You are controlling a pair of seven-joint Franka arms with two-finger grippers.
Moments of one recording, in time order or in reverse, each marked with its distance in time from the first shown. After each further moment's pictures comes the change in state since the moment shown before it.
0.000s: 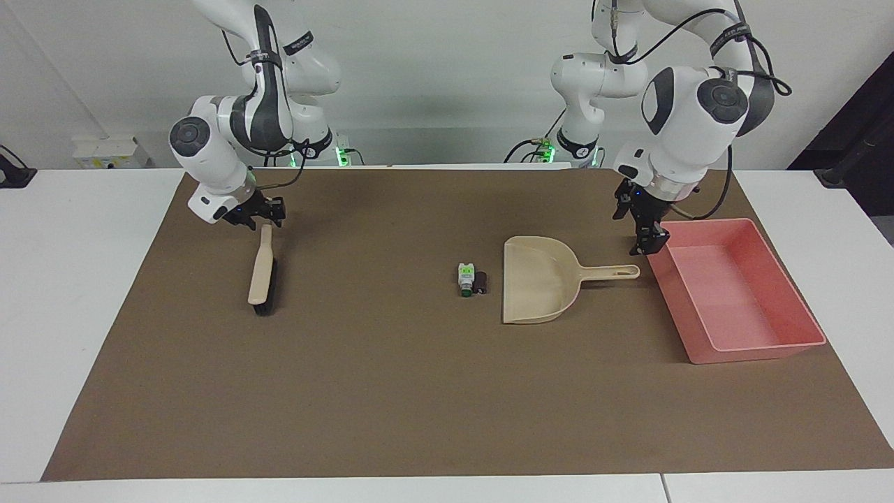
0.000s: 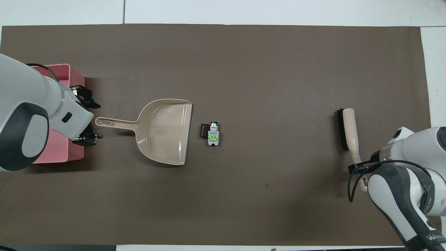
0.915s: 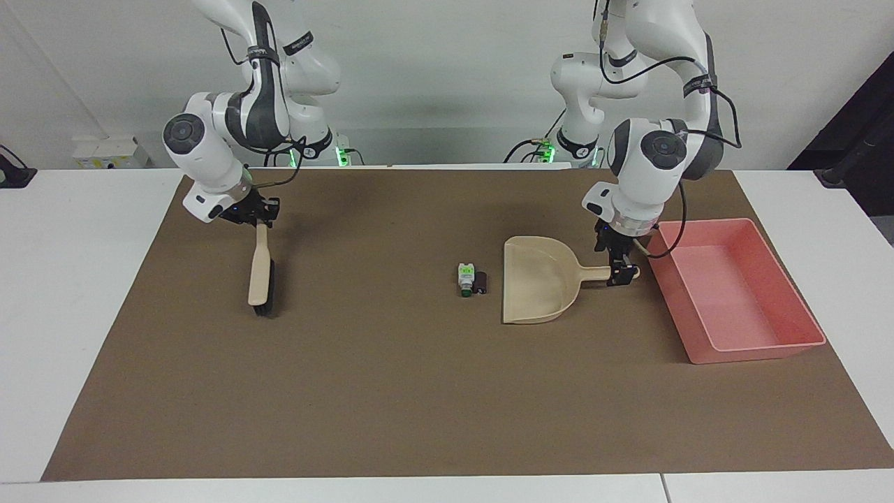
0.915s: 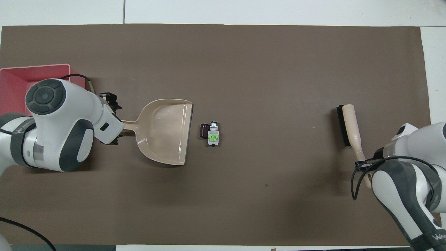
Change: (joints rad) left arm -0.052 0.087 -0.001 -0.132 0.054 0.263 -0.013; right arm 0.020 0.004 0.016 0.108 0.000 -0.122 -0.005
